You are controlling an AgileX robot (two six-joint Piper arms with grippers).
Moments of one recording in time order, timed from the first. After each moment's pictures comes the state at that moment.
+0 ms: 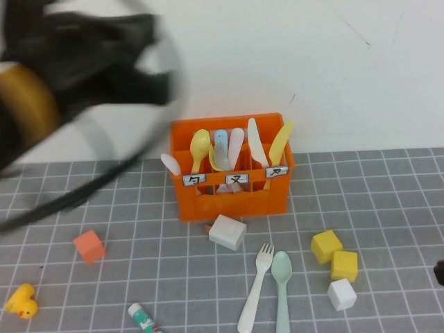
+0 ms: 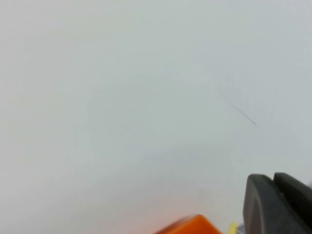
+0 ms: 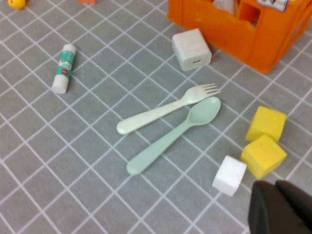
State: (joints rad) right arm 0.02 0.85 -0.53 0.86 0.85 -1.20; left arm -0.50 1.13 -1.00 0.86 0.01 -0.92
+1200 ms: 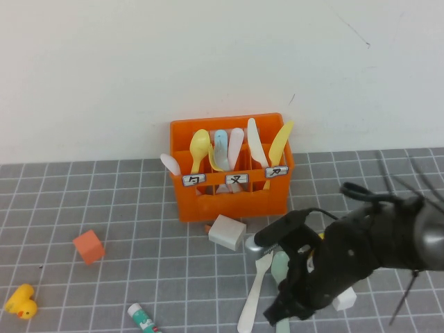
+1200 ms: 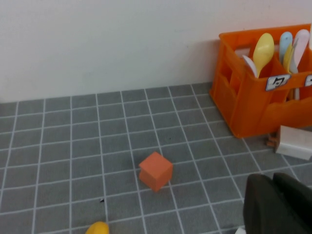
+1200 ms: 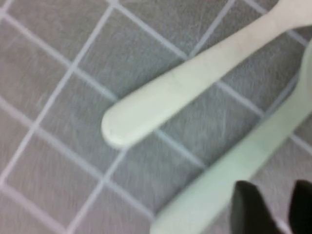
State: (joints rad) right arm 0.70 1.91 -0.99 0.14 0.46 -0.07; left arm -0.50 0.27 -0.37 0.50 0.62 -0.63
